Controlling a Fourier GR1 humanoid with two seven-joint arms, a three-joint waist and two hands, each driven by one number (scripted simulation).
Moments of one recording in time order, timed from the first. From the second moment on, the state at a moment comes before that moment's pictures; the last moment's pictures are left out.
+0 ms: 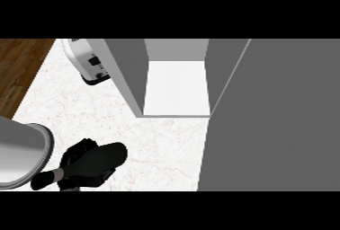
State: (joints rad) left arm -0.07 0.11 0.13 -0.85 0.22 -0.21 -0.78; right arm 0.14 -0.08 -0.01 -2.39 -0.29 0.27 0.36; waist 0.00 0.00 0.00
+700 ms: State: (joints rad) left arm 0.16 0.01 -0.06 -1.50 0.22 -0.05 -0.41; right arm 0.15 -0.06 0.01 -2.39 -0.29 0.26 0.35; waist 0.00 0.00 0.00
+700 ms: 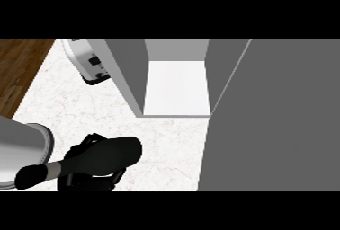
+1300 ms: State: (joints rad) left arm 0.06 0.00 -0.27 -1.67 0.19 0.23 -0.22; right arm 0.13 -0.08 -0.06 -2.39 -0.30 0.27 0.35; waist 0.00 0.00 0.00
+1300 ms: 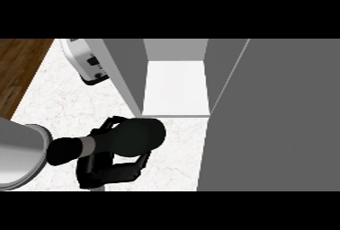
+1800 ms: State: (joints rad) left arm -0.21 0.00 -0.37 -1.52 0.22 0.44 -0.15; right arm 0.12 -0.10 -0.11 -2.38 -0.31 0.29 0.34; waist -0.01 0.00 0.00
